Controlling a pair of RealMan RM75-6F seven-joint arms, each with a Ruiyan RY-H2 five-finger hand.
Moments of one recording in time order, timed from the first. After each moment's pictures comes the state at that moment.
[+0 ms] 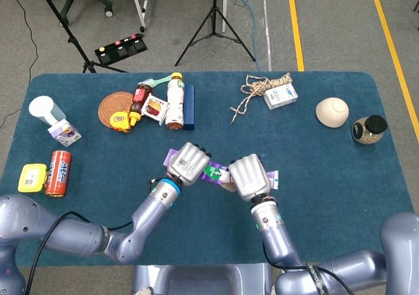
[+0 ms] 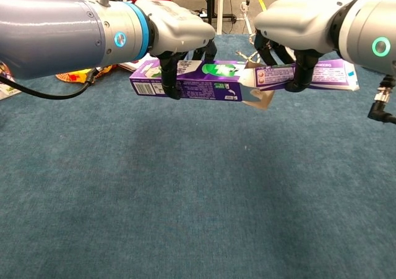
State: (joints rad) left arm -1.32 -1.54 -0.12 -1.79 0.44 1.14 1.08; right arm 1.00 -1.51 0.17 -2.10 -0.56 1.53 -1.42
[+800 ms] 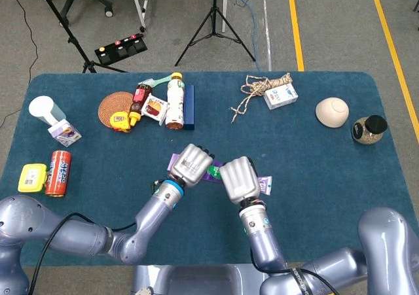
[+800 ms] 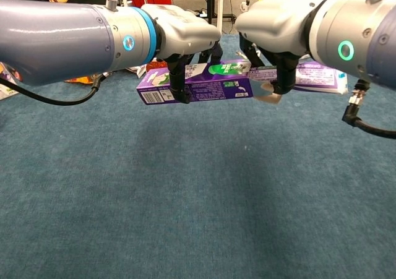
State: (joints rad) left arm -1.32 -1.57 -0.14 -1.78 0.45 1.13 1.04; right arm 1.09 -1.60 0.22 -2.12 -0.47 1.65 -1.51
